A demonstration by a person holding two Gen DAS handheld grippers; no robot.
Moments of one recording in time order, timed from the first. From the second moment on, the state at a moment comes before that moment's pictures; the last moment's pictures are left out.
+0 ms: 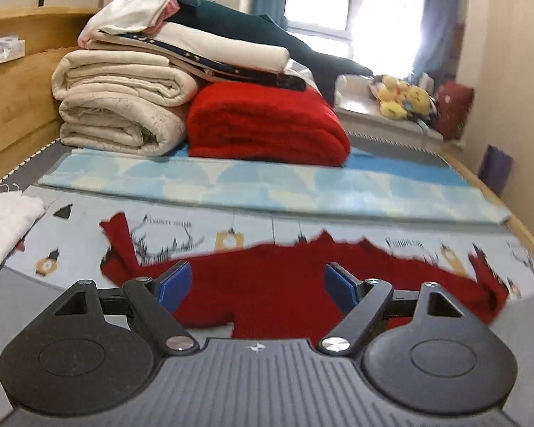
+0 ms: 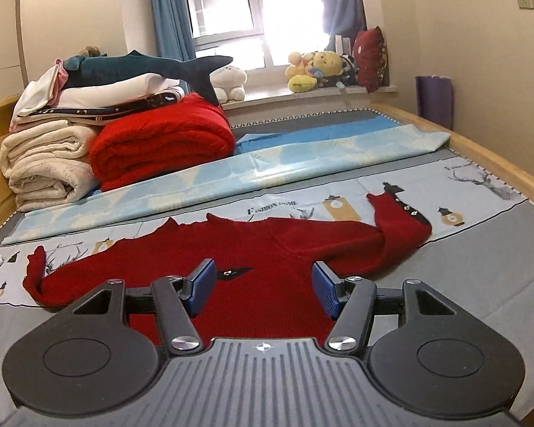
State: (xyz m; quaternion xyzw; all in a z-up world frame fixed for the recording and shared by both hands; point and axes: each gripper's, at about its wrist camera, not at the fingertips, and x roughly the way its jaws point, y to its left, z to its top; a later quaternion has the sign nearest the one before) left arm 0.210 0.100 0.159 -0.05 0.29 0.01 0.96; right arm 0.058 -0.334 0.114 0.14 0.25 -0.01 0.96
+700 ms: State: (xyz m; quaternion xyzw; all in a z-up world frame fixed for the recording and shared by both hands) left arm 0.362 0.166 0.063 -0.05 0.37 0.08 0.92; right arm 0.241 -0.269 0.176 0.09 0.19 0.10 0.97
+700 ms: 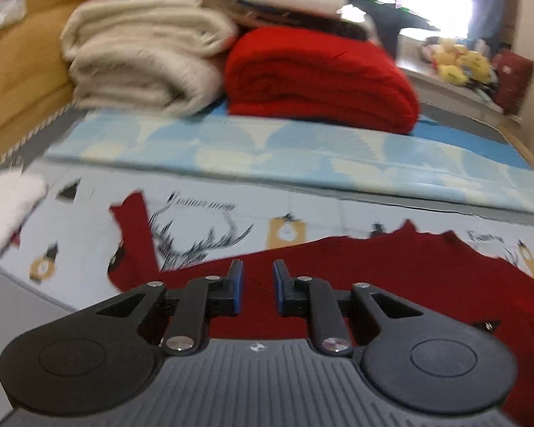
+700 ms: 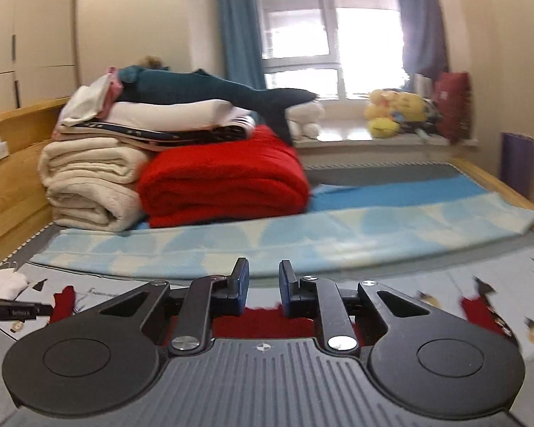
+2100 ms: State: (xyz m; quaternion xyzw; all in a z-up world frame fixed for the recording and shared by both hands) left arm 0.437 0.270 -0.019 -0.13 0.47 0.24 0.84; right arm 0.314 -0.221 0.097 0.08 0.37 0.13 0.92
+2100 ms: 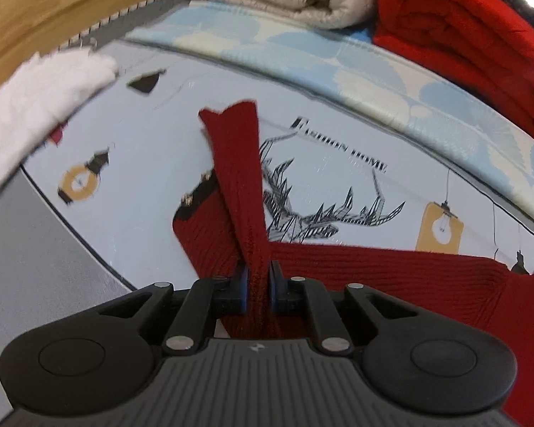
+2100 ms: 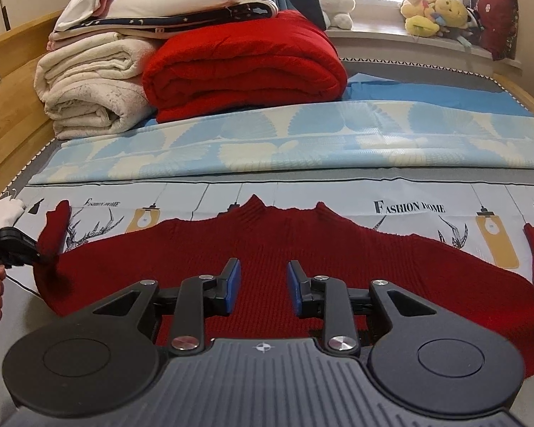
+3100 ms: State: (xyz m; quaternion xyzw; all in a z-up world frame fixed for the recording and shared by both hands) left arm 0.435 0.093 0.048 -0.03 0.50 -0.10 0.86; right arm 0.336 -0.235 0.071 0.14 0.41 0.05 0.90
